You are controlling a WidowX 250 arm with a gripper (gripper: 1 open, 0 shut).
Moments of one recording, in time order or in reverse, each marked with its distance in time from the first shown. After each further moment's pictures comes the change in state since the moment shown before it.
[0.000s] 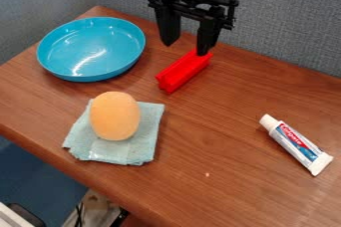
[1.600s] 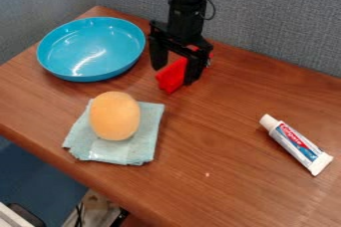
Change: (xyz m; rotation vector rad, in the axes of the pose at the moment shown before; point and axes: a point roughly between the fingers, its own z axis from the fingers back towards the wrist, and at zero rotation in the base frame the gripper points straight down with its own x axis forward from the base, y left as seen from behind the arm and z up) arm 0.050 0.046 -0.087 0.047 0.095 -0.096
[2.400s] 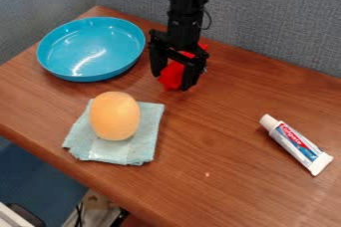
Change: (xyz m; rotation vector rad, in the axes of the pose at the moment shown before) arm 0.016 0.011 -0.023 -0.005 0.005 0.000
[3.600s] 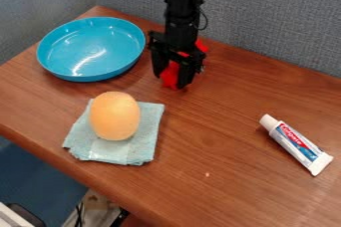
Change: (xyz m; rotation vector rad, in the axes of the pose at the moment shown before) arm 0.007 0.008 -0.004 -0.008 -0.035 -0.021
